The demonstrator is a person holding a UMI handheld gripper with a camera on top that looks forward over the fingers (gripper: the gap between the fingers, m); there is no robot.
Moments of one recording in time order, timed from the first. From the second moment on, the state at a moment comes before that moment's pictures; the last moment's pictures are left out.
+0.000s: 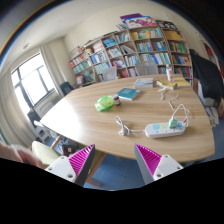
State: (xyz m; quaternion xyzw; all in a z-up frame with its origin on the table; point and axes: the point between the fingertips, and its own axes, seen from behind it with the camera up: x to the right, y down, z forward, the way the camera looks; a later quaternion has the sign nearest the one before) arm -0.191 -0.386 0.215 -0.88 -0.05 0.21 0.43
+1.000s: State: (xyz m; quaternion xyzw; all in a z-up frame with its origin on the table) arm 0.016 -0.149 0.030 -0.88 0.00 0.03 0.47
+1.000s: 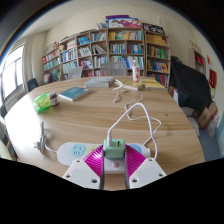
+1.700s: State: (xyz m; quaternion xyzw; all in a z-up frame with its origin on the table) arm 0.170 -0.140 0.098 -0.89 0.01 -0.03 0.46
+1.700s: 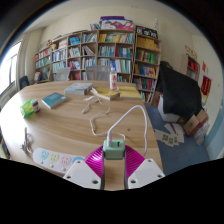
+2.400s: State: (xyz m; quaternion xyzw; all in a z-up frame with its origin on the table) arm 0.170 -0.185 0.029 -0.94 0.04 -0.08 0.33
